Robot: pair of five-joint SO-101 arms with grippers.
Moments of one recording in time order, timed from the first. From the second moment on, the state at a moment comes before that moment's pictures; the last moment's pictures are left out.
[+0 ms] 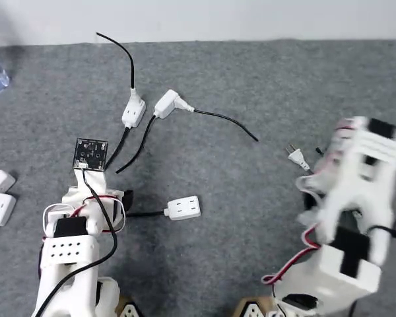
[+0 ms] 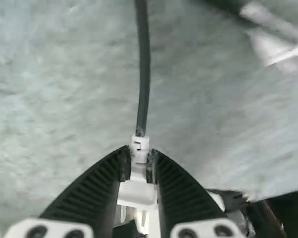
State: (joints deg) left arm -9.8 -49.1 74.2 44.8 -5.1; right arm 17.1 5.6 7.6 99.6 -13.9
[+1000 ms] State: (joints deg) left arm -9.8 -49.1 74.2 43.7 -5.1; right arm -2.6 5.5 18.1 75.6 -14.1
